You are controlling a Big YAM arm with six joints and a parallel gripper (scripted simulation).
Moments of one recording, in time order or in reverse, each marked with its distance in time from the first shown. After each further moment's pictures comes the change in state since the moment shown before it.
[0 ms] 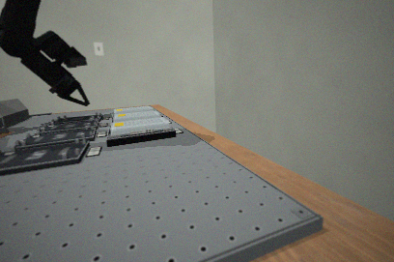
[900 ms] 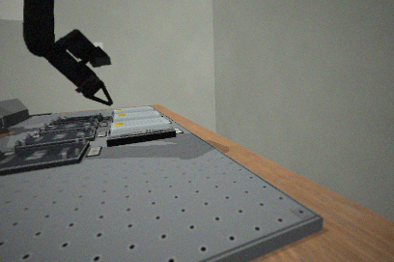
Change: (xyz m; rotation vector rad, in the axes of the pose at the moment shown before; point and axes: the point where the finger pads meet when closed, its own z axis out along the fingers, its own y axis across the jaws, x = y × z) arm -0.053 -0.032 0.048 0.011 0.009 0.031
